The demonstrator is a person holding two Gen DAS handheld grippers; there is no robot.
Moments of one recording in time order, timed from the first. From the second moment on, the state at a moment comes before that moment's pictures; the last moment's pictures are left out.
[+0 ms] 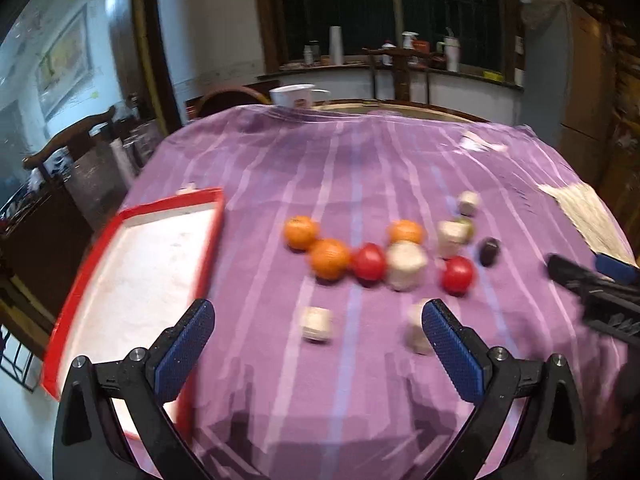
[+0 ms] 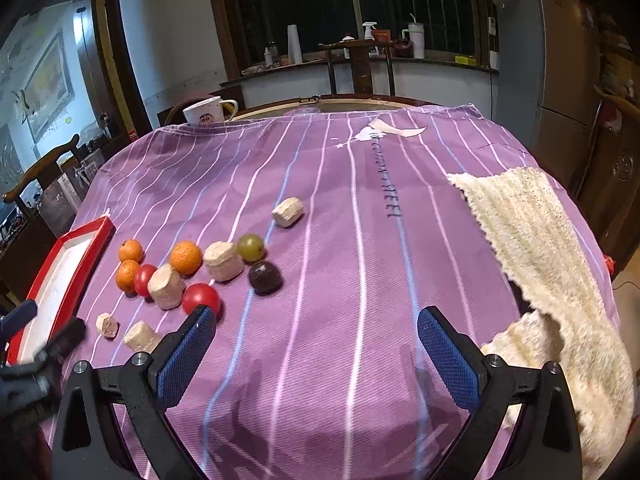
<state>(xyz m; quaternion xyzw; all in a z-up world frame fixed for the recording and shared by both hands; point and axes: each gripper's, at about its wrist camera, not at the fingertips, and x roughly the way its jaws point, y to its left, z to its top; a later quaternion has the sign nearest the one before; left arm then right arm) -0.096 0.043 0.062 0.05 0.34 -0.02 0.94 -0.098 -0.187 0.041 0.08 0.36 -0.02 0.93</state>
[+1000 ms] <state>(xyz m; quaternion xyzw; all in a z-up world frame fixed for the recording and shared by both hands) -0.054 -0.013 0.011 0.03 0.45 -0.19 0.87 -0.017 -0.167 0.006 0.08 0.44 0.07 0.89</state>
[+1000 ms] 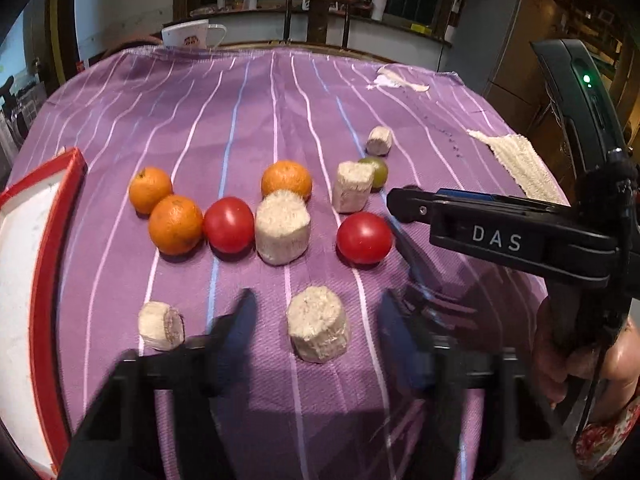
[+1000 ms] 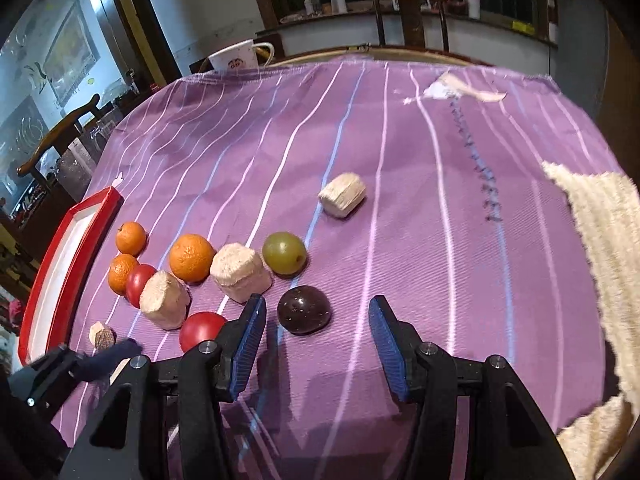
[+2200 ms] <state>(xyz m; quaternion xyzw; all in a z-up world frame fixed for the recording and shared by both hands) -0.079 0.263 0.039 -0.10 0.41 0.11 0.90 -0.058 0.109 0.041 -0.01 0.43 0.35 0.83</state>
